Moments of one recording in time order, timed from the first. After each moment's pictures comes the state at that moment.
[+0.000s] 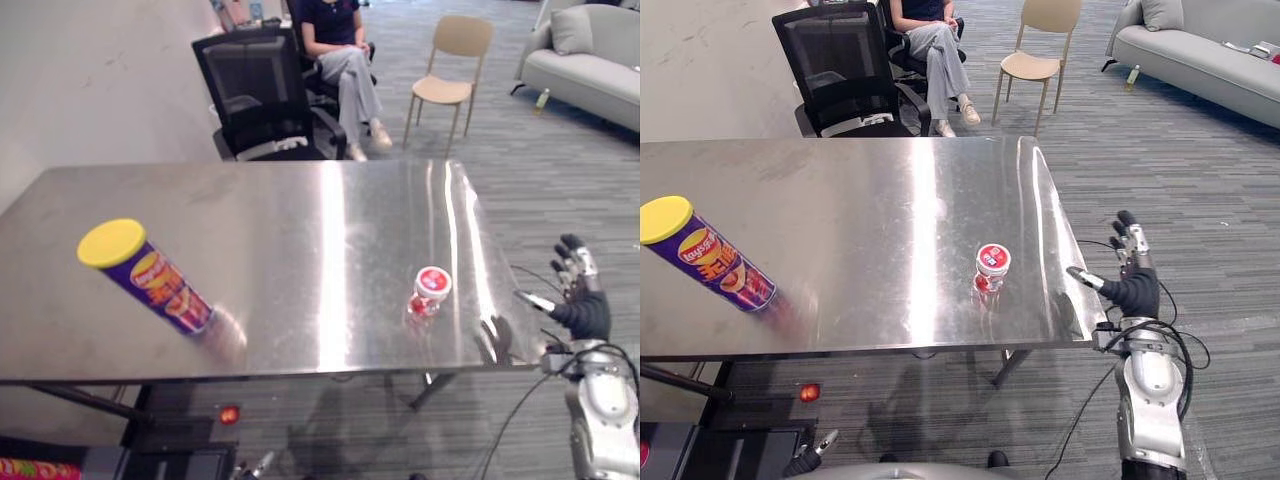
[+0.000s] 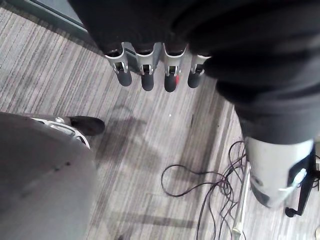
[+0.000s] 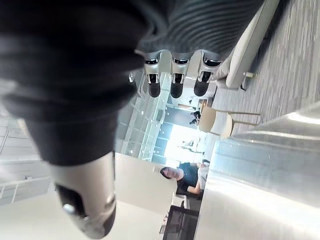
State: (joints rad) left arm 0.19 0.11 0.19 1.11 -0.22 -0.19 -0.02; right arm 0.14 -0.28 -0.25 -0.12 0.15 -0.27 0.08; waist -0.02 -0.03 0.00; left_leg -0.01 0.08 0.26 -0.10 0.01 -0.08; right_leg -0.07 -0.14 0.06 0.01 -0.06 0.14
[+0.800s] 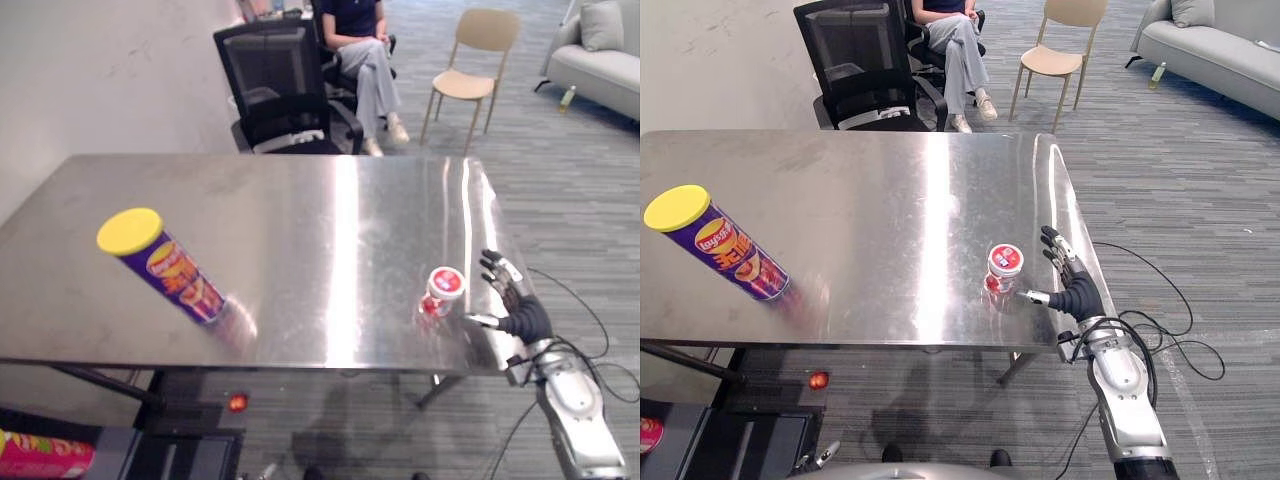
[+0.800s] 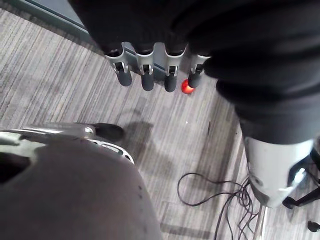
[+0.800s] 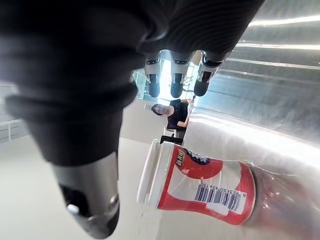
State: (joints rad) left arm 0.19 0.12 0.16 1.15 -0.21 -0.19 -0.03; right arm 0.11 -0.38 -0.05 -0.06 0.15 -0.27 0.15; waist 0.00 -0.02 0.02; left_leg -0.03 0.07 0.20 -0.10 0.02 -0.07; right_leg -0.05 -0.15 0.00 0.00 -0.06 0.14
